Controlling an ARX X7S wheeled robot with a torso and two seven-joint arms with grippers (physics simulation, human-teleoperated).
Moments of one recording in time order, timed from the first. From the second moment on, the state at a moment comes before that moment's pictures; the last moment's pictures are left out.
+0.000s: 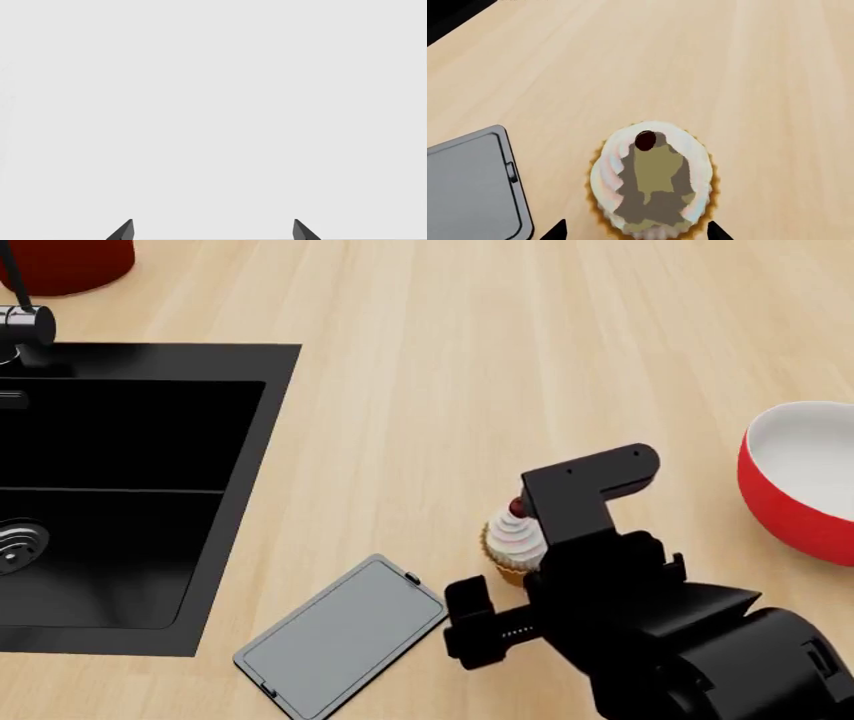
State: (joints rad) left arm -1.26 -0.29 0.29 0.20 -0.50 -0.75 -0.40; right arm 0.99 0.47 -0.65 0.22 0.91 1.00 0.21
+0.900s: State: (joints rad) left arm -1.27 -0.30 0.31 0.19 -0.51 -0.76 -0.41; right arm 0.98 0.59 -0.41 -0.22 1.28 1.32 0.68
